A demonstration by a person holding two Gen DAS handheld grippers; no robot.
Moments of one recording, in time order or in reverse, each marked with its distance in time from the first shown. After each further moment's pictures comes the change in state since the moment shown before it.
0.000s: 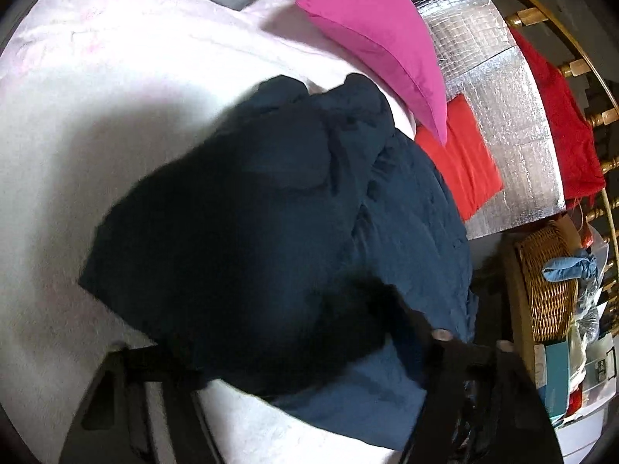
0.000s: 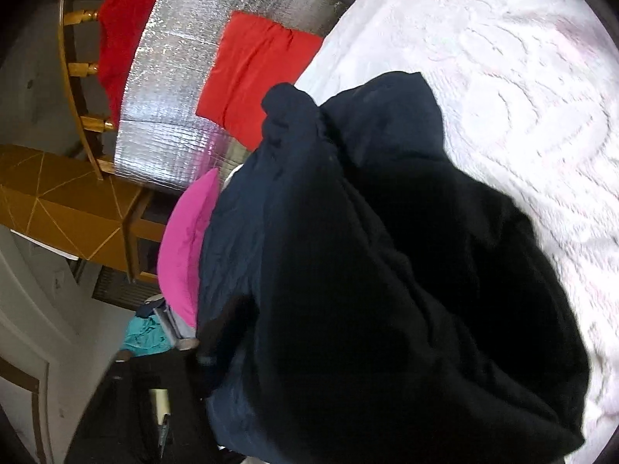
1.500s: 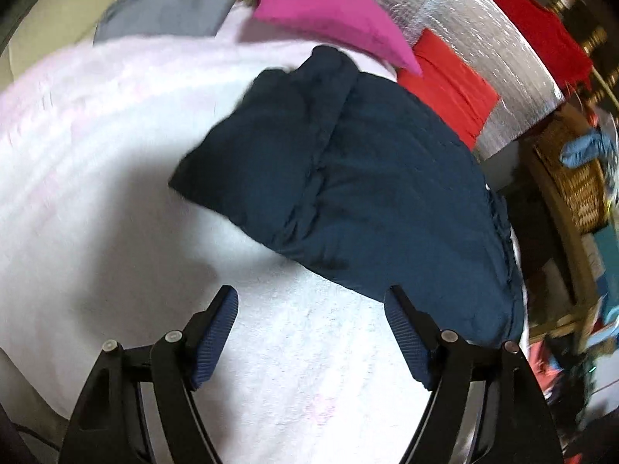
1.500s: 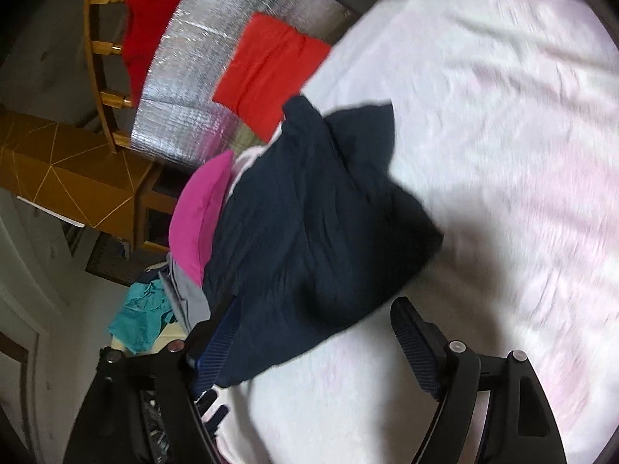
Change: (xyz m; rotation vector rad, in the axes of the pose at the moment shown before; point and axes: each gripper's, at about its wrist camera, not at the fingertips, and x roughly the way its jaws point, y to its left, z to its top) left arm -0.073 -0.009 -0.068 0.292 0.070 0.170; right arm -0.114 -0.002 -0.033 -0.023 0.085 -0.007
